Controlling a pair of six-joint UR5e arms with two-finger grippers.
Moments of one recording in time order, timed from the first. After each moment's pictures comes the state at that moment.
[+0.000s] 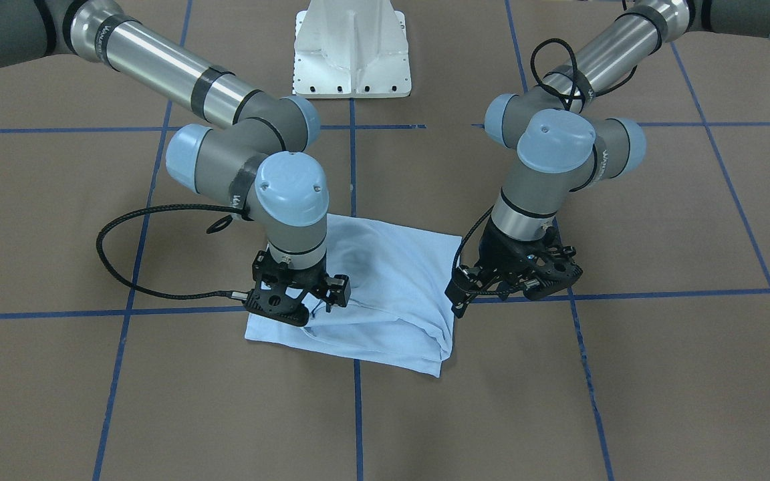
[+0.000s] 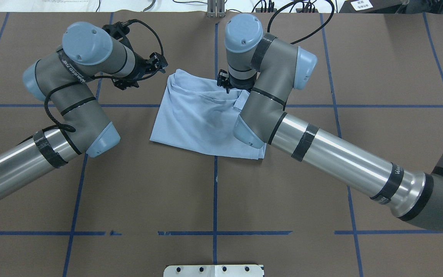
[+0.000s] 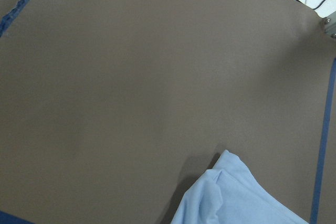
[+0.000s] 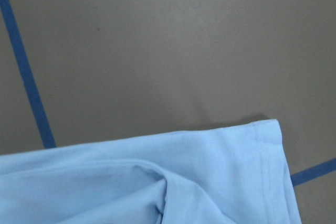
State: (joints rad) left arm -0.77 -2.22 -1.43 -2.06 -1.83 -1.53; right arm 0.67 -0.62 1.18 -1.51 1.88 1.34
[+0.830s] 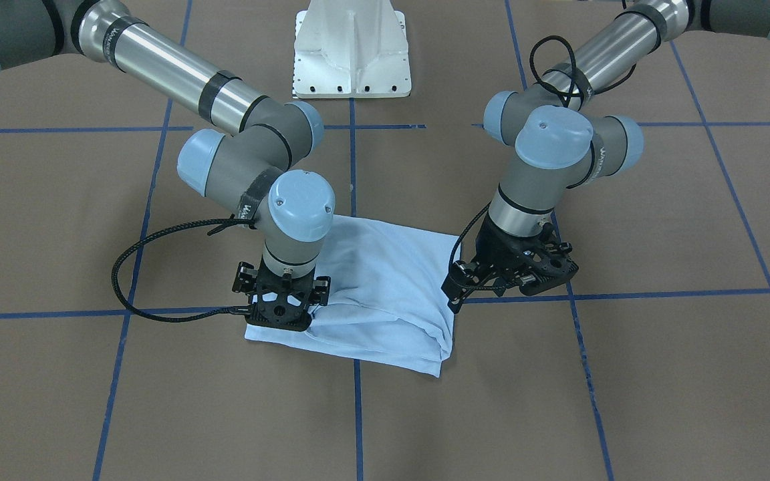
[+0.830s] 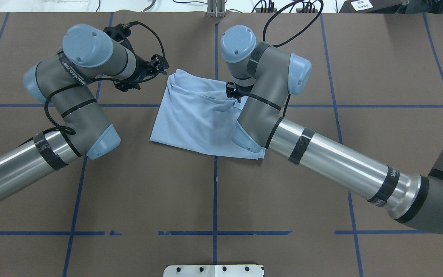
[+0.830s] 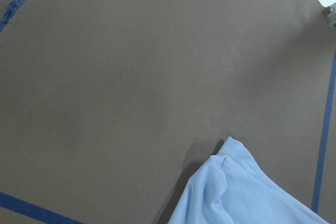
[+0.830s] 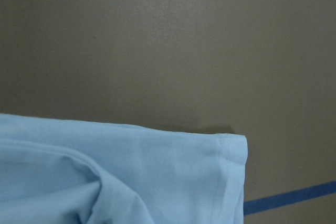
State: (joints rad) left arm -0.77 -2.22 -1.43 -2.06 -1.83 -1.54; right arm 0.68 -0.62 1.13 -1.60 1.81 1.11
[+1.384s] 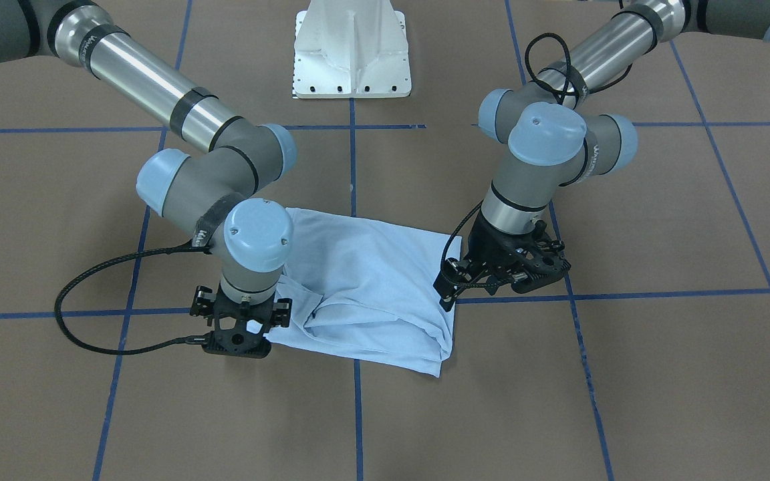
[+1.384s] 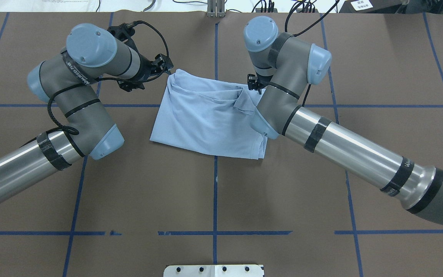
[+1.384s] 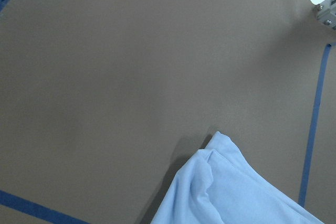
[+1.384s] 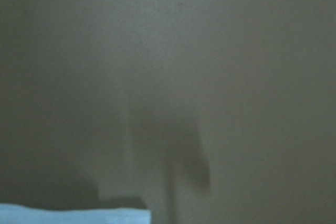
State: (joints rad) left arm -0.76 -2.23 -1.43 -2.06 -1.83 -1.55; right arm 0.76 -0.67 1.11 -1.60 1.81 0.97
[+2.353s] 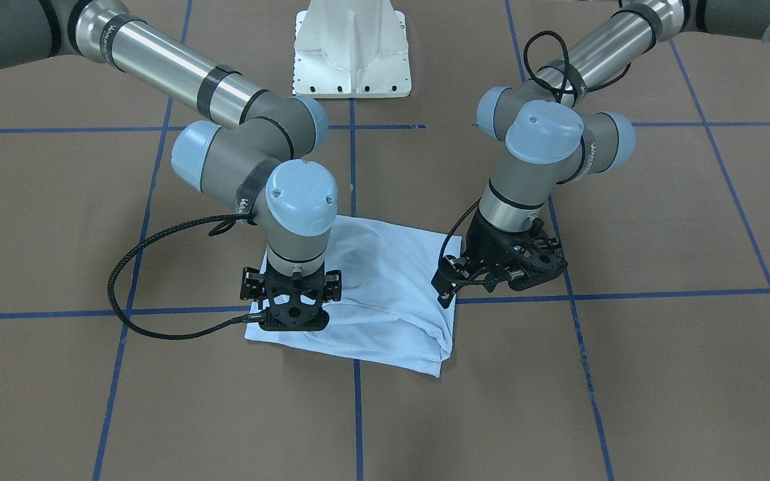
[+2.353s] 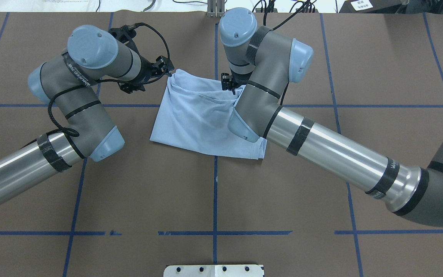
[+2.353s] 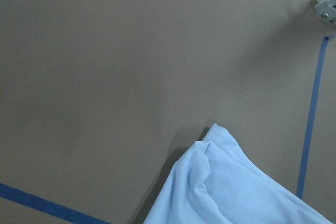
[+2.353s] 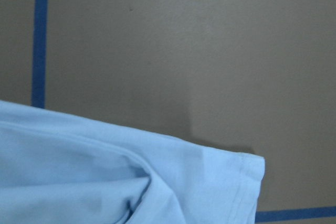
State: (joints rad) left arm -0.75 -2.22 -1.44 -2.05 -1.84 -1.54; right arm 0.68 -0.59 1.16 -1.60 1.84 0.98
